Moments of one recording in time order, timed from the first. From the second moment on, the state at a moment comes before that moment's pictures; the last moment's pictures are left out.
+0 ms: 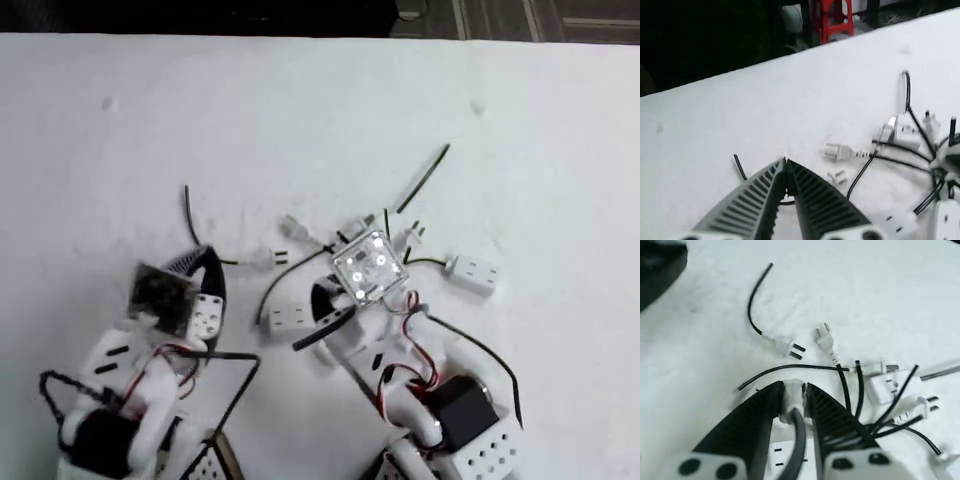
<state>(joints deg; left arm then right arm) 10.7 -104.5 77.0 62.7 -10.9 -33.6 -81.0 63.4 62.4 5.3</state>
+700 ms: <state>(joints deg) 12.7 -104.3 84.2 72.3 -37.1 -19.0 -81.0 63.4 70.7 5.3</state>
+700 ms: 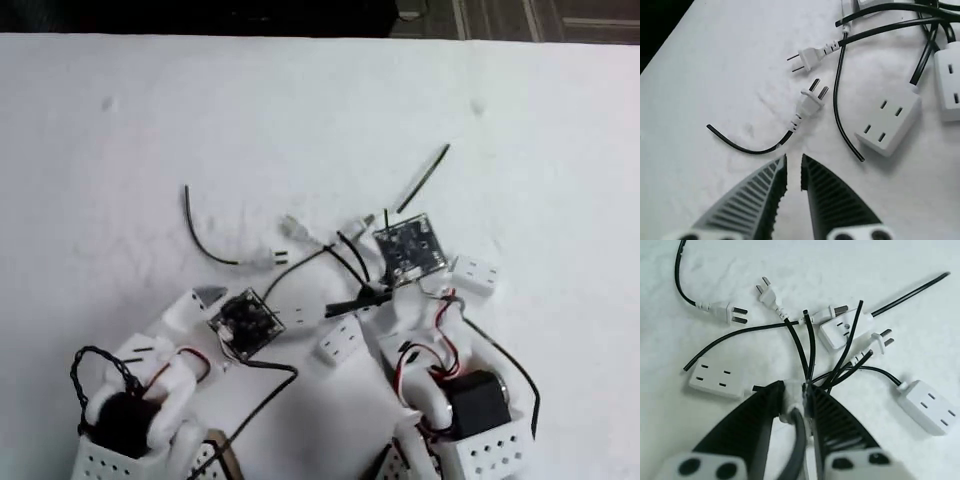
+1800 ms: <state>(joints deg) 25.9 -7.4 38.0 66.8 -46.5 -4.4 -81.0 63.4 70.7 3.4</state>
